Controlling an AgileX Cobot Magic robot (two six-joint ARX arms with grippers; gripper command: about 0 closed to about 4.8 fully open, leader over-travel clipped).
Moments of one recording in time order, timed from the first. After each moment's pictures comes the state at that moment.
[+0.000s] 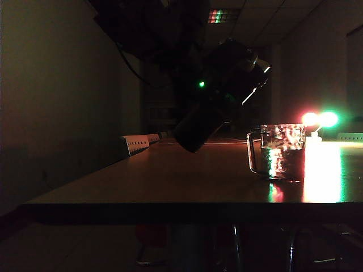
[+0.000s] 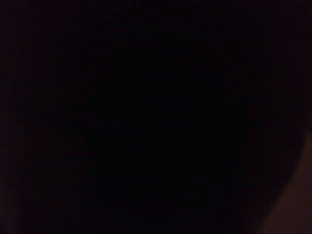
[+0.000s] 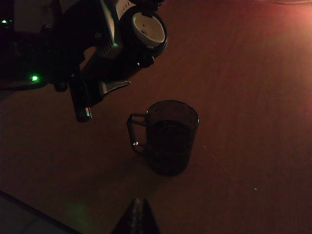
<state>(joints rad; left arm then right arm) -0.75 2.03 1.42 0.32 -0.27 0.70 0.07 0.40 0.54 -0.40 -0.32 -0.09</state>
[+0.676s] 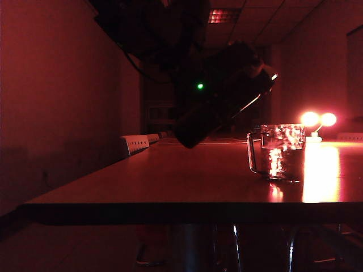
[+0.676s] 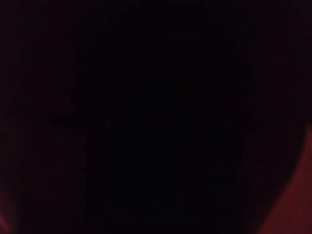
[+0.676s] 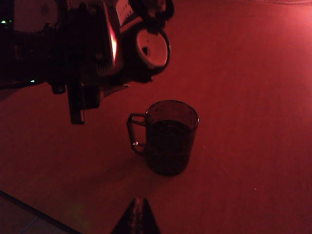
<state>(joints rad) -0.75 2.03 1.42 0.32 -0.25 0.91 0.07 0.40 0.54 -0.40 -0.32 -0.09</state>
